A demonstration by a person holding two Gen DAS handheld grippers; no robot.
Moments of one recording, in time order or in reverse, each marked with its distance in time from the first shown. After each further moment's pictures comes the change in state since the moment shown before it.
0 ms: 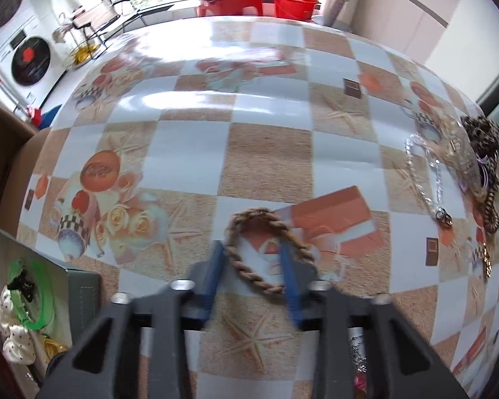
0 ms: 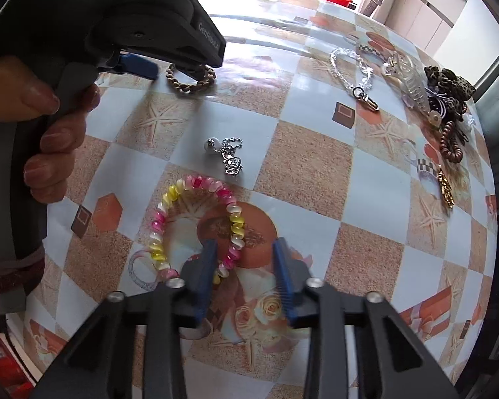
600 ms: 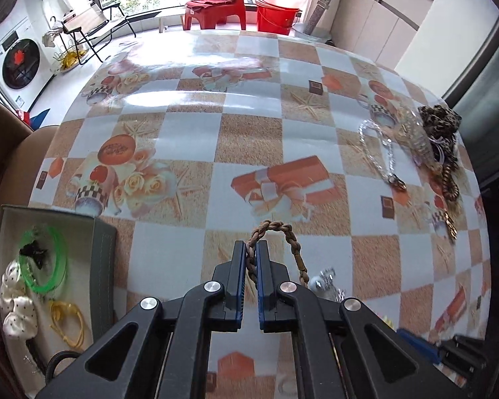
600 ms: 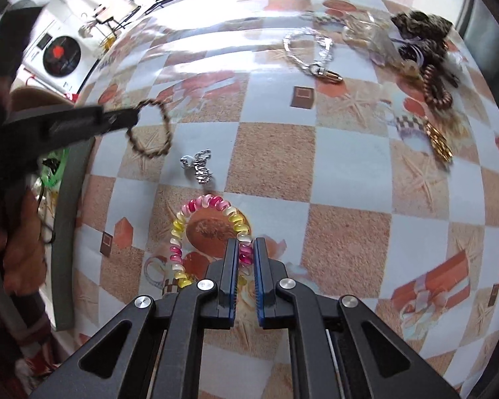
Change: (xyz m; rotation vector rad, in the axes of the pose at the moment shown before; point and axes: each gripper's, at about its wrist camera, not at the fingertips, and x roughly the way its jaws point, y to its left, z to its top) left arm -0.058 0.015 -0.043 0.015 -0.028 -0.101; right arm -0.020 -0.069 0.005 0.222 0.024 0.186
